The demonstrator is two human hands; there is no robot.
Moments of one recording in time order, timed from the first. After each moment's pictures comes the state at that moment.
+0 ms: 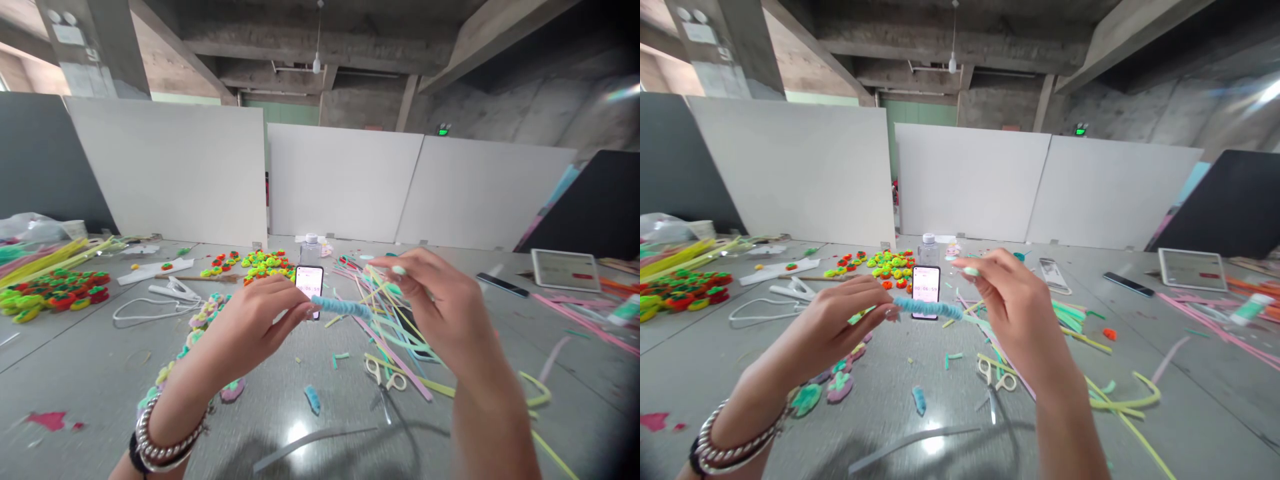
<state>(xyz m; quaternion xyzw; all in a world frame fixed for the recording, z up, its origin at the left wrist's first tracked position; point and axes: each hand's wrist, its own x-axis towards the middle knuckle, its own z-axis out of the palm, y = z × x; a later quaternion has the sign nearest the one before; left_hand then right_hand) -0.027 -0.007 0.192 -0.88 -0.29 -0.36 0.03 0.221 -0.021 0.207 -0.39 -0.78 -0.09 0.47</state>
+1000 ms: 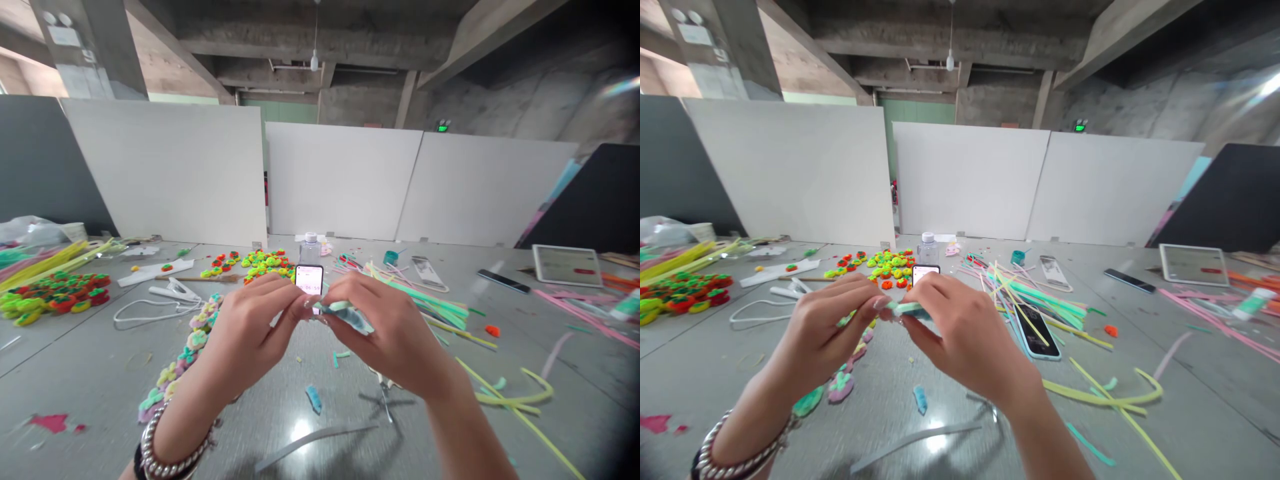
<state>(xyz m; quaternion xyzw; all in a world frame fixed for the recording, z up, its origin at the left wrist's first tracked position) -0.018 -0.017 0.192 -0.84 -0.30 -0.45 0.03 0.183 -0.021 0.196 -0.30 -0.87 -0.01 0.38</state>
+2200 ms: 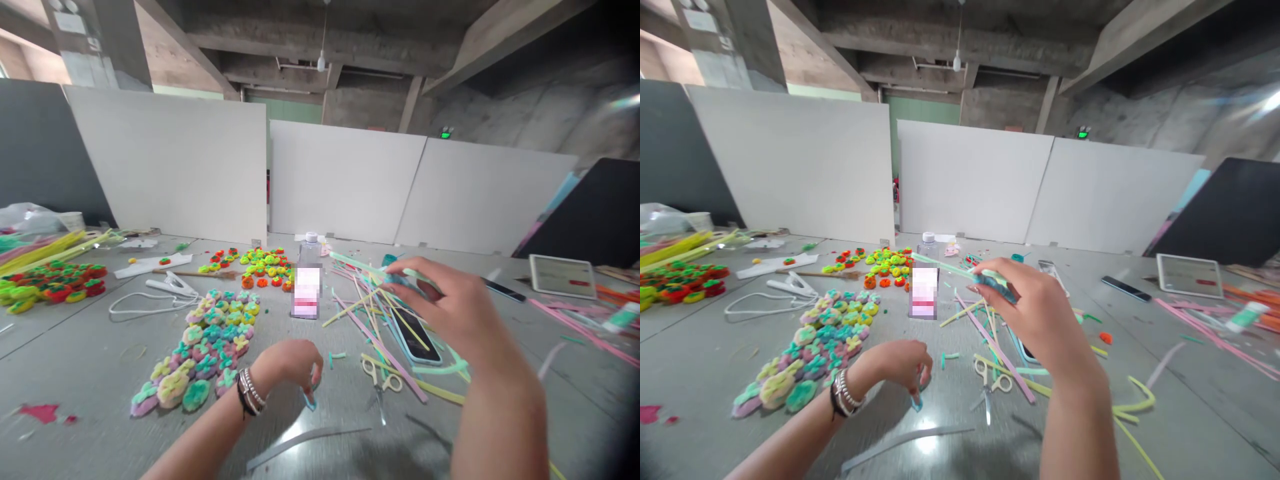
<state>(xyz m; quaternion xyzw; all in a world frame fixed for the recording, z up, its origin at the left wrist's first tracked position) 0.024 0.067 0.048 -0.90 -0.38 0.09 -0.20 0.248 -0.011 0.206 -0.48 -0.78 -0.10 0.39</state>
